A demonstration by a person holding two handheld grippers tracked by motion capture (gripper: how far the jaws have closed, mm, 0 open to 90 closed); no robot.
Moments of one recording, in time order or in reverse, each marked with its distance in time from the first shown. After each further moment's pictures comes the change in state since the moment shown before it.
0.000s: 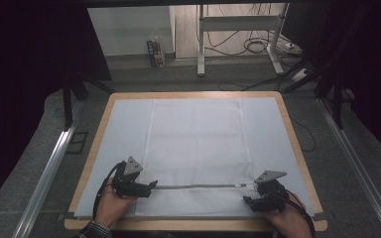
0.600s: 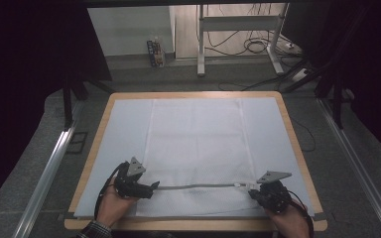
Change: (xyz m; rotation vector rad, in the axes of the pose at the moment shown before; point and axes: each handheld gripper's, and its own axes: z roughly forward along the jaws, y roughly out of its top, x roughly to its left) left arm -0.005 0.002 0.002 0.008 -0.003 0.027; right arm 0.003 0.000 -0.013 -0.043 0.055 0.024
